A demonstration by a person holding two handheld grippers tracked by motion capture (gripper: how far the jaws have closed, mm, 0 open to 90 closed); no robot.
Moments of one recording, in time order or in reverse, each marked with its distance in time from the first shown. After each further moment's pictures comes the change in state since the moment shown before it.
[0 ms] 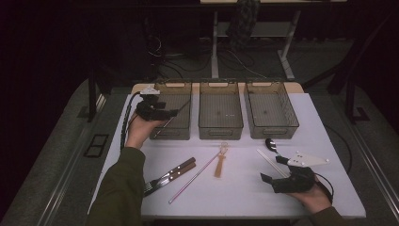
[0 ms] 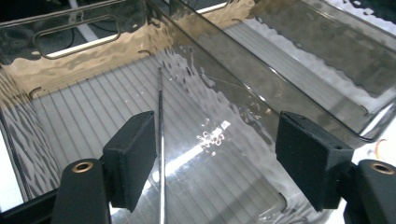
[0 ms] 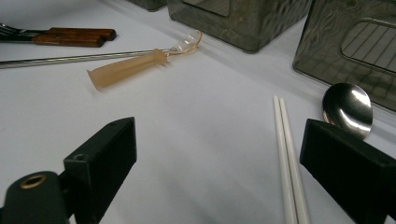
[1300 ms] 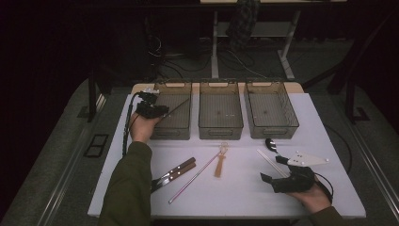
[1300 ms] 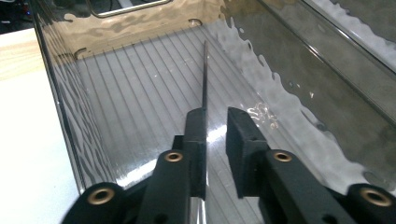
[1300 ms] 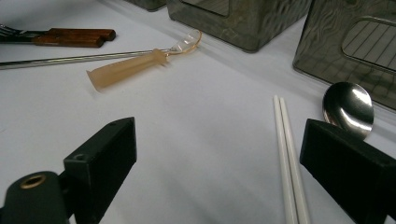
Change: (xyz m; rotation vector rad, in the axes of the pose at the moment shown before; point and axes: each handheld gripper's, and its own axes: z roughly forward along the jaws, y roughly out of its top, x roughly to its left) left arm 0.022 -0.007 0.022 0.093 0.152 -0.090; right arm -0.001 0.000 0.001 0.002 0.002 0.007
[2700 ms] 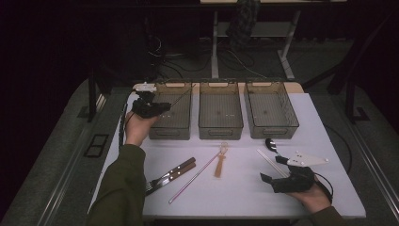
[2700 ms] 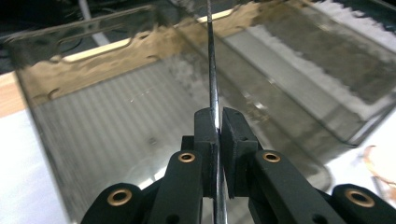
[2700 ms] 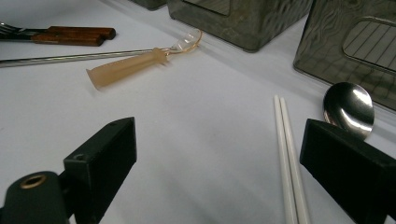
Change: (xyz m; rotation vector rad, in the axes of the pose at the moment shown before) left arm -0.015 0.010 -0.040 -0.082 -0.112 0.057; right arm 0.000 0.000 0.000 0.003 0.000 -0.007
